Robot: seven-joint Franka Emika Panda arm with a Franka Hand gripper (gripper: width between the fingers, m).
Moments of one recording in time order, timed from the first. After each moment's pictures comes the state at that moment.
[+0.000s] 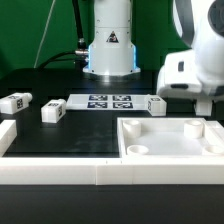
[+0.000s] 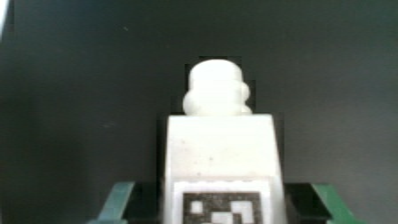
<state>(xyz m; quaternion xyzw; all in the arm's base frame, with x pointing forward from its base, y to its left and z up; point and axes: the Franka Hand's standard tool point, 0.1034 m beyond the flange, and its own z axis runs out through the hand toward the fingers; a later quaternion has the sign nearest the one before) 0.392 0.176 0.045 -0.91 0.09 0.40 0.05</state>
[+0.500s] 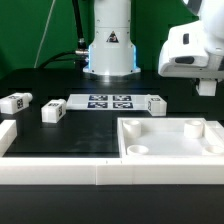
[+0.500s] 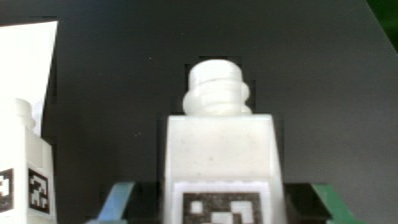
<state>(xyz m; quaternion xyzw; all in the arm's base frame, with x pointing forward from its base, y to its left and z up) 0.395 0.176 0.064 -0.92 0.07 0.39 0.04</state>
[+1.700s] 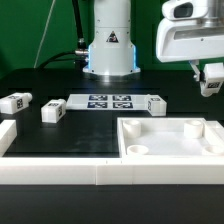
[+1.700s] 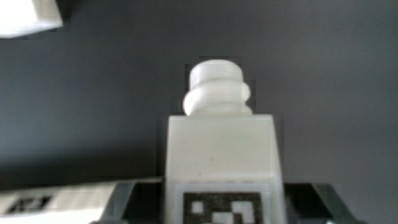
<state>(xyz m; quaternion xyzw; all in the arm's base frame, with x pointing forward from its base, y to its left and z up) 0.462 0.157 0.093 -1.00 0.01 0.00 0.05</state>
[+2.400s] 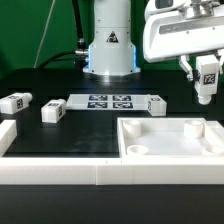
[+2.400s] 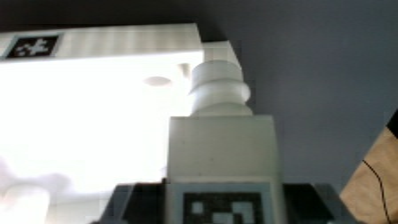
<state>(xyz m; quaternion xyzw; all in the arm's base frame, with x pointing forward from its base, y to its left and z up) 0.488 0.140 0.103 -0.97 0.00 -0.21 0.07</state>
